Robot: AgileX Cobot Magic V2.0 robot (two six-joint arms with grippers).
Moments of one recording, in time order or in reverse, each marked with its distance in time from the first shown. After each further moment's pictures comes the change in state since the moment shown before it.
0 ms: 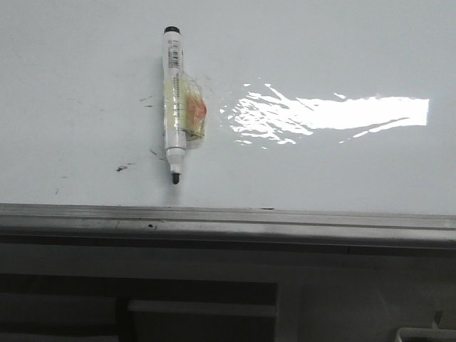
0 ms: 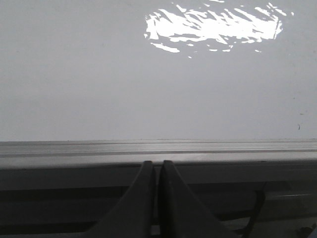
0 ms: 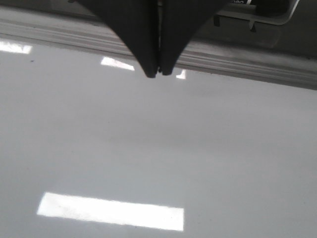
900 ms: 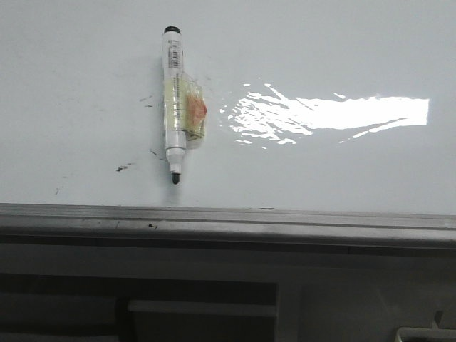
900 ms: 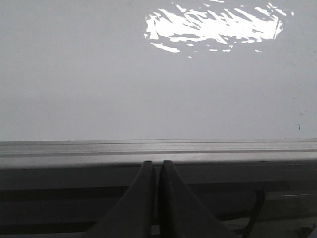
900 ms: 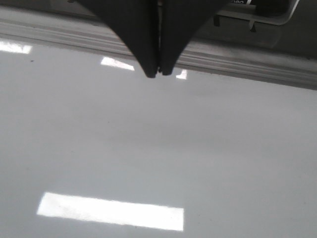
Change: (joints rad) left arm 0.000 0.000 0.000 0.000 0.000 0.000; right arm 0.000 0.000 0.000 0.000 0.000 0.000
